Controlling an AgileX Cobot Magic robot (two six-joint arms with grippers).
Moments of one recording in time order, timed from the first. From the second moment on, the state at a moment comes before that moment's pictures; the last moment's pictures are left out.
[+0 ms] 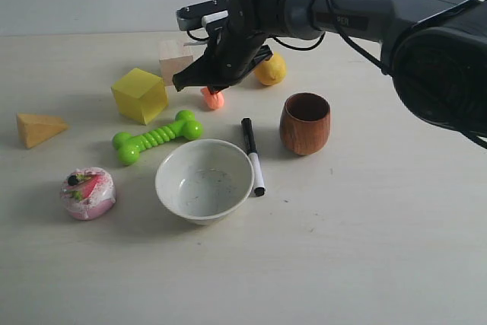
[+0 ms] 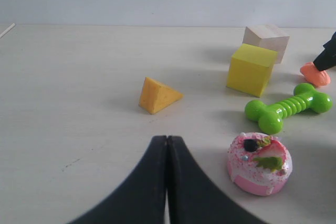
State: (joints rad) left arm -0.03 0.00 0.00 -0.02 0.37 0.01; right arm 0.57 2.46 -2.00 0.08 0.69 0.01
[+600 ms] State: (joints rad) left arm -0.03 0.00 0.00 -0.02 0.37 0.01; right arm 0.57 2.51 -2.02 0.12 0.68 0.01
